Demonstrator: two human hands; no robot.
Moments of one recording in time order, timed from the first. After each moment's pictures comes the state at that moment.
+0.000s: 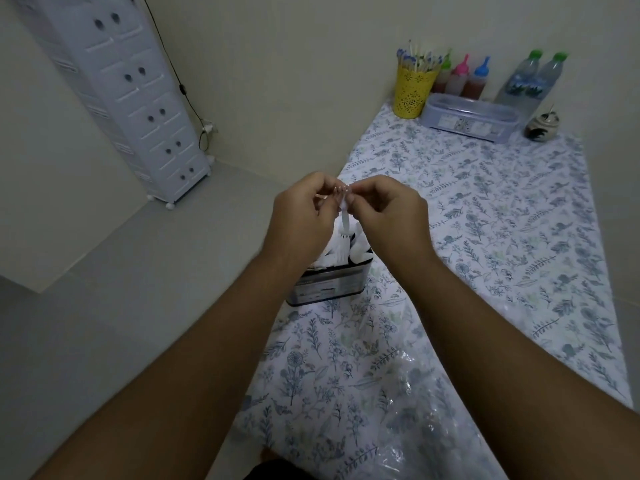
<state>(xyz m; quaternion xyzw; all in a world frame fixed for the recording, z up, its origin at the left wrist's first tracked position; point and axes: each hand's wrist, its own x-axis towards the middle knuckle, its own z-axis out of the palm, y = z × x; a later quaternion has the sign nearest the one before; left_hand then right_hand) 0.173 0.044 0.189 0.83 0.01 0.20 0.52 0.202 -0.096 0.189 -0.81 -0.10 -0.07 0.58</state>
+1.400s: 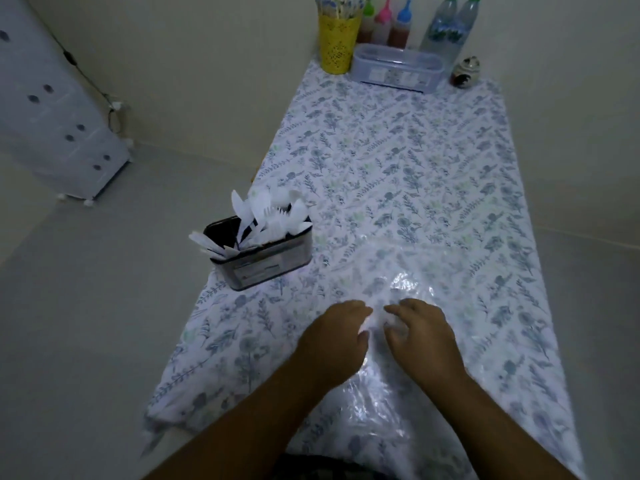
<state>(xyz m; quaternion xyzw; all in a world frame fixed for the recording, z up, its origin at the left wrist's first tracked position) 0.070 -0.071 0.024 0.93 -0.18 -0.05 0.33 0.064 -0.255 0.028 -0.98 0.02 0.06 0.20</state>
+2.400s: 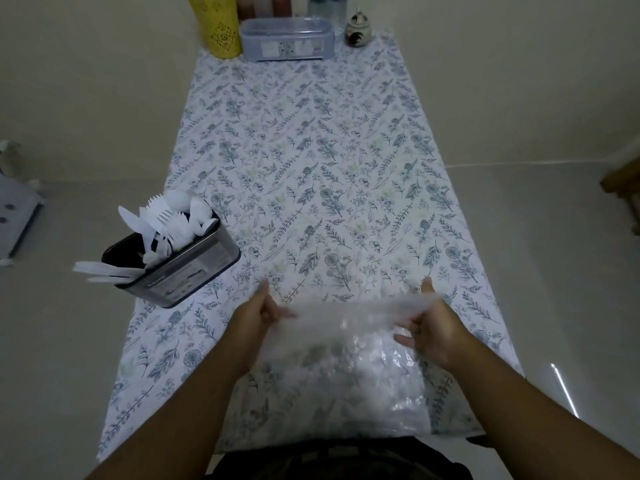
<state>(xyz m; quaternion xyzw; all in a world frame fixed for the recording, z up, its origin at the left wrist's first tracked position) 0.092 -0.058 0.004 0.62 0.20 -0.32 0.68 0.013 -0.356 0.010 -0.50 0.45 0.17 0.72</state>
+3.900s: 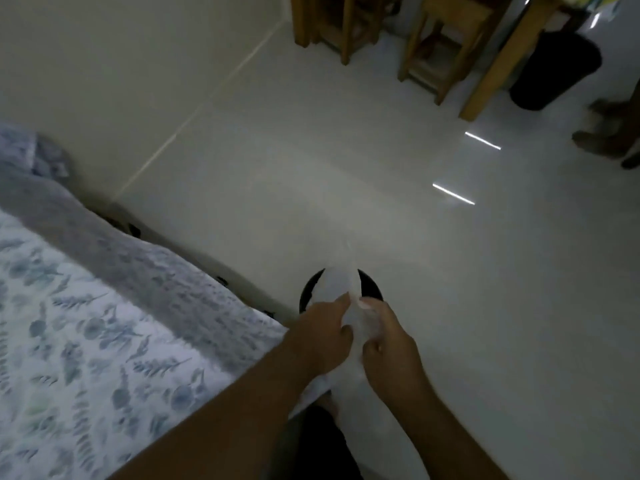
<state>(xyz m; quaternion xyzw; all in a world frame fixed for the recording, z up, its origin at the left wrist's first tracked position) -0.126 -0.566 -0.067 0.70 -0.56 -0.44 0.02 -0.270 -0.569 -0.044 -0.59 0.61 -0.11 0.52</state>
